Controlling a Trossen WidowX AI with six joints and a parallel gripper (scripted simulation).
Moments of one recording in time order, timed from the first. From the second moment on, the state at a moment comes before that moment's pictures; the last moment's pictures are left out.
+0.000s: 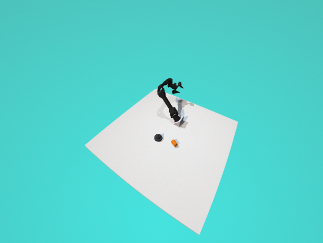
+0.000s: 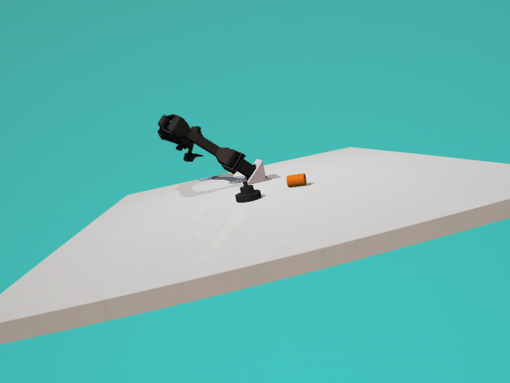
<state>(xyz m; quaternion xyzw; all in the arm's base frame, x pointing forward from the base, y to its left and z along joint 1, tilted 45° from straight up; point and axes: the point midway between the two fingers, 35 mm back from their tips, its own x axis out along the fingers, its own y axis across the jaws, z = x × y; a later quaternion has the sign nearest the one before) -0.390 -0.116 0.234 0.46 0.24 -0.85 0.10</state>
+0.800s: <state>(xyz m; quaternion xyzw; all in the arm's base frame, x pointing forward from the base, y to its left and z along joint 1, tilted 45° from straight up) -0.223 -0.321 0.324 0.19 0.21 -0.84 0.46</state>
